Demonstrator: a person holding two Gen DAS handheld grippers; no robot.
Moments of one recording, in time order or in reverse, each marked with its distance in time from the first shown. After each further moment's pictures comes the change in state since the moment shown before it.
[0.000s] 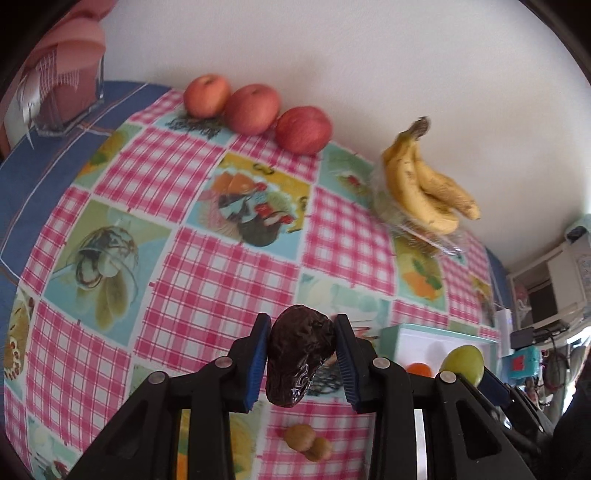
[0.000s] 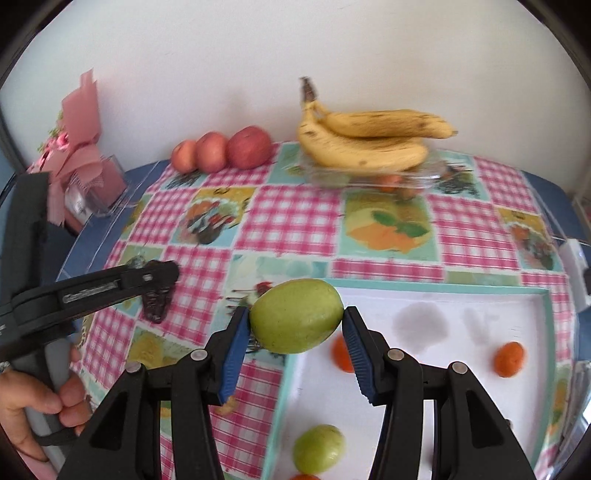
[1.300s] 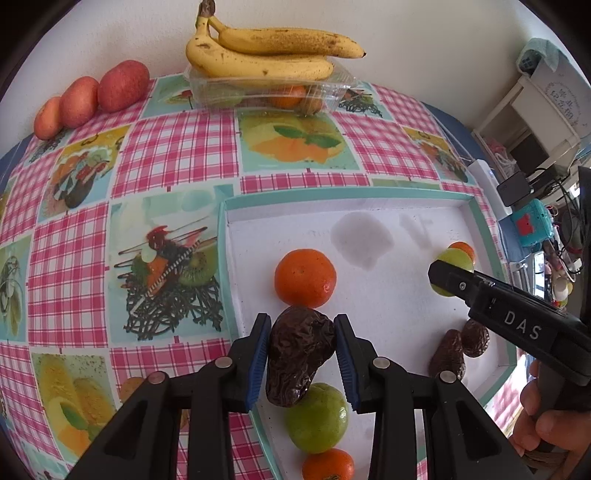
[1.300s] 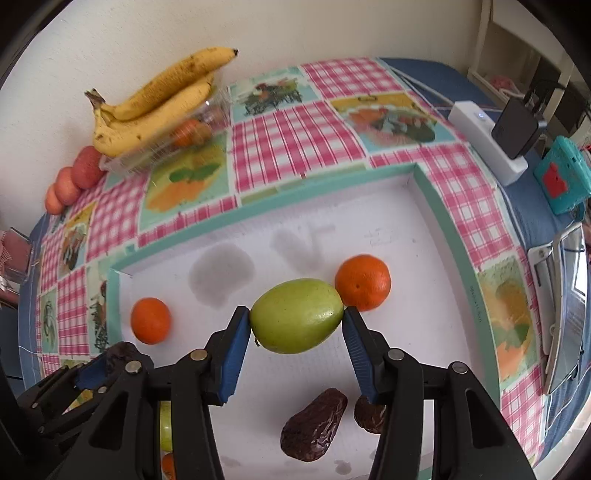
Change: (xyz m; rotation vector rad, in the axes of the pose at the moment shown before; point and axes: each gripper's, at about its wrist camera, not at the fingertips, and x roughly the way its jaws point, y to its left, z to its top) left arm 0.069 -0.134 -0.087 0.412 0.247 0.009; right arm 0.009 -0.149 -0.042 0.377 0.169 -0.209
